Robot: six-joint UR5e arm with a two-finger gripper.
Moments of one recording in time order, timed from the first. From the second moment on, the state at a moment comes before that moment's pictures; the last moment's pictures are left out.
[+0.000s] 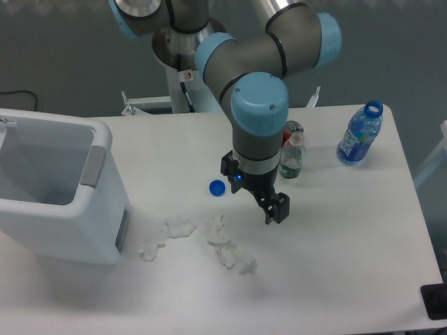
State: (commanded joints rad) arm 2.45 -1.91 -1.47 -1.23 1.55 1.26
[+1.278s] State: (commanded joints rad) arm 2.41 -1.69 -1.58 -1.05 1.23 0.79
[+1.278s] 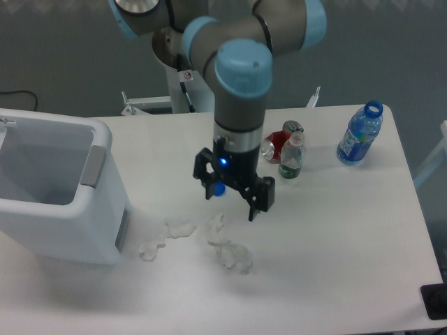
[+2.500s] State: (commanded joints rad) arm 2.00 -1.55 -1.44 -1.04 1.12 0.40
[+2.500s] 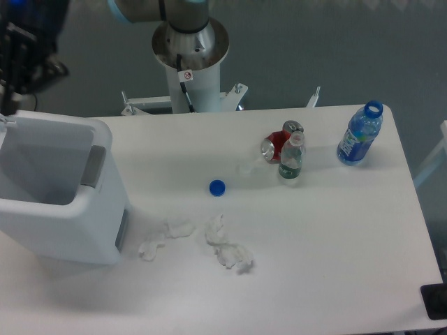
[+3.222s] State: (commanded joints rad) arm 1.88 -1.53 -1.42 -1.03 1.12 0.40
